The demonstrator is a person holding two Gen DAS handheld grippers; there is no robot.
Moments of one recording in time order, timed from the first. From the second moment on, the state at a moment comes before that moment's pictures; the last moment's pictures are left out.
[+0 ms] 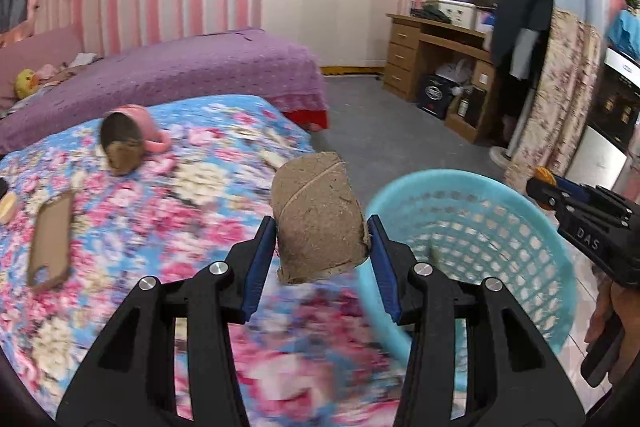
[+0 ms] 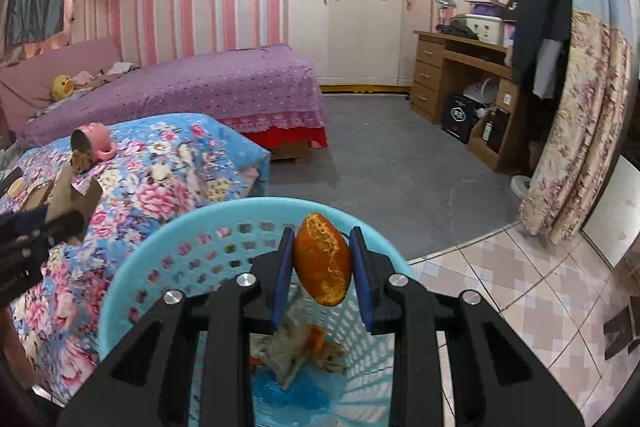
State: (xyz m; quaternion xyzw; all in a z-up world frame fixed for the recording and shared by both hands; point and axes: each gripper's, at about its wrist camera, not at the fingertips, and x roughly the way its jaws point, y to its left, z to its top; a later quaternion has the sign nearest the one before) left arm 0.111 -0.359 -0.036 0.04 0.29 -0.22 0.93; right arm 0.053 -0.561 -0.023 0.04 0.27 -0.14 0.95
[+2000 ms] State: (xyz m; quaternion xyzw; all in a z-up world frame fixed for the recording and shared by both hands) left arm 0.191 -0.099 -0.007 0.00 0.25 -0.02 0.97; right arm 0.151 -0.420 0.001 0.07 0.26 -0.11 0.96
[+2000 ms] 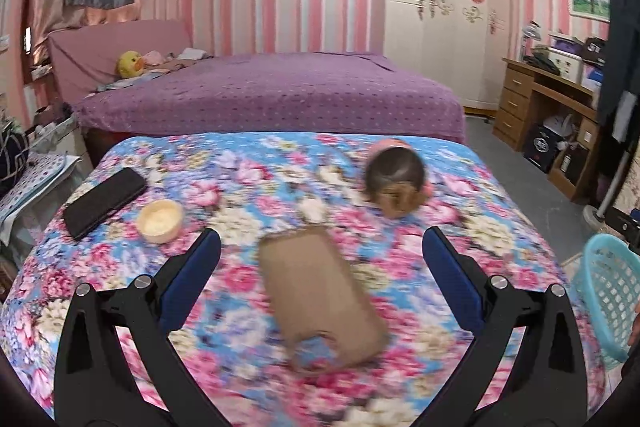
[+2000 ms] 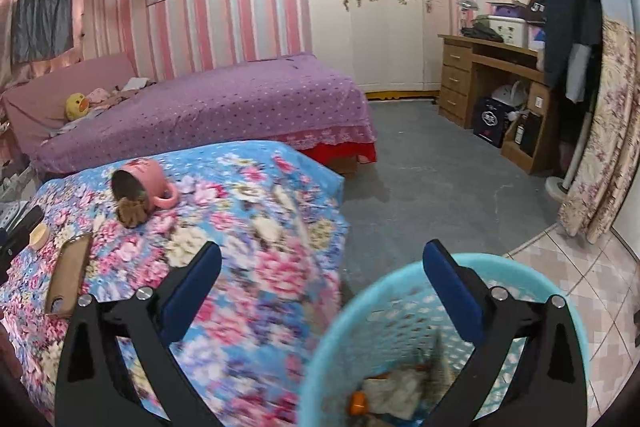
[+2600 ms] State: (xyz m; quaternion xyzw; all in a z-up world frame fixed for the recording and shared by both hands) left arm 0.234 0.024 -0.033 -0.05 0.31 0.05 0.95; right arm 0.215 -0.300 -0.008 0.00 0.28 -0.04 0.96
